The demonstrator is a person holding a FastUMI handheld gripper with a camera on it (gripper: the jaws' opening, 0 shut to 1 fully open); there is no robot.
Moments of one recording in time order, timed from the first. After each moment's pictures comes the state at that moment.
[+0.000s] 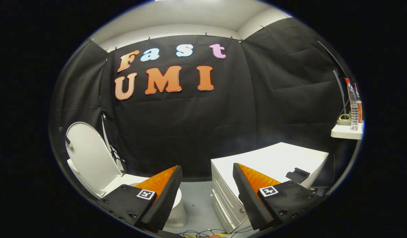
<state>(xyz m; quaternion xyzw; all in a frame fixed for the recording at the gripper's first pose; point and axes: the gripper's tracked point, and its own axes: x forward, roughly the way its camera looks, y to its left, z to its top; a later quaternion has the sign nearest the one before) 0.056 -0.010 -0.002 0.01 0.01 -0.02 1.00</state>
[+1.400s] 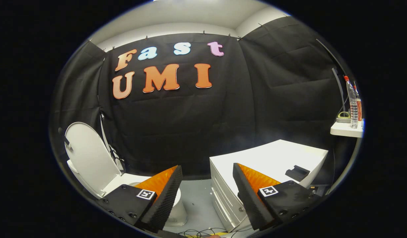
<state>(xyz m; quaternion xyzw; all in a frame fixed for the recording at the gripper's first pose) 0.058 -0.014 -0.008 0.01 0.02 -0.03 1.00</state>
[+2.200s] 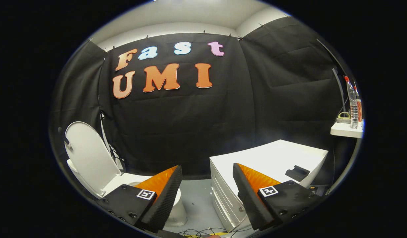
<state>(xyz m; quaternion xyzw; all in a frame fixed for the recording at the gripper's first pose) 0.059 -0.014 -0.010 0.01 0.02 -0.03 1.00</state>
